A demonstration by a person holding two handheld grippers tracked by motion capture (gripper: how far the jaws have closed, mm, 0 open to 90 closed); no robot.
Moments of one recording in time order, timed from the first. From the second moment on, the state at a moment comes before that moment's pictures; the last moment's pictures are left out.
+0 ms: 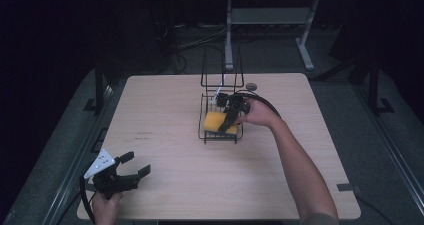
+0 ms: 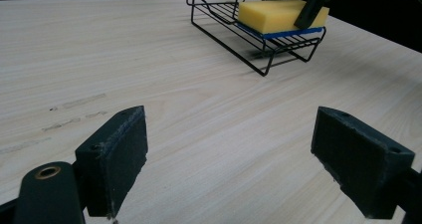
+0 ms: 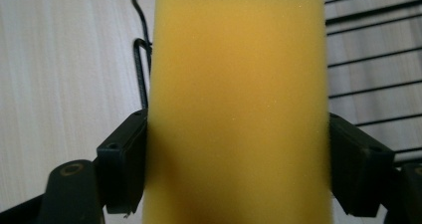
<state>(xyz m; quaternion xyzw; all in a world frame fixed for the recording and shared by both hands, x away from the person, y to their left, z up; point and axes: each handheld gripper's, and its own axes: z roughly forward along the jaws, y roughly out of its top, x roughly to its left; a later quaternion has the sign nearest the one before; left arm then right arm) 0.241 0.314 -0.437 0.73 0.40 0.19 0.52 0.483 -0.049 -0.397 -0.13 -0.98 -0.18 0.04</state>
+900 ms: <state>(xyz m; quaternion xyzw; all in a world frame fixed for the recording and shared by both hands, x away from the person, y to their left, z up) 0.241 0.314 -0.437 0.73 0.40 0.19 0.52 0.488 -0.043 -0.404 -0.12 -0.98 -0.17 0.04</state>
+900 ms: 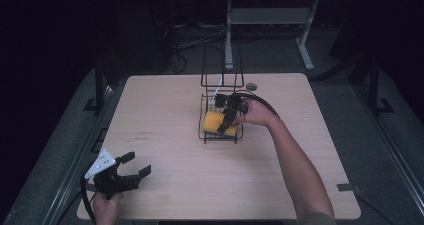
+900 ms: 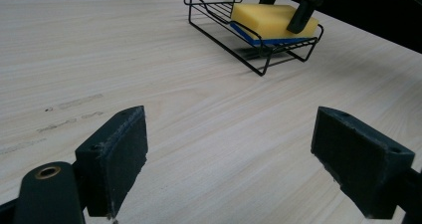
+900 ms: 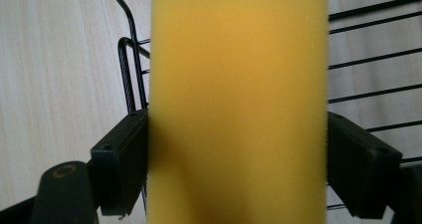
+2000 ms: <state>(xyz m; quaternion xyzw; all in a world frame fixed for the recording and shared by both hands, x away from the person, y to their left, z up) 0.240 0.312 -0.437 0.73 0.40 0.19 0.52 0.483 -0.064 -0.386 -0.15 -0.96 -0.24 0.03</state>
